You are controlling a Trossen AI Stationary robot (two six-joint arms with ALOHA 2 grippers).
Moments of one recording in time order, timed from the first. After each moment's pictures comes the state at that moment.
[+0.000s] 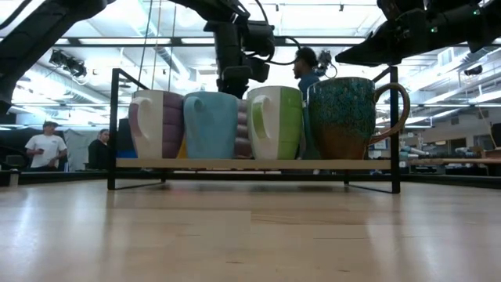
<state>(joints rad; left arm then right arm) 0.41 2.09 2.00 -1.22 -0.10 0.22 -0.04 0.79 0.39 0.24 0.13 -0.28</state>
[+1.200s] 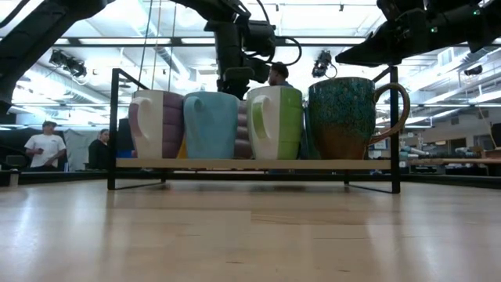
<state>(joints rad) 0.39 2.10 1.99 -1.22 -0.11 0.18 -0.05 0.79 0.39 0.23 0.13 -0.27</state>
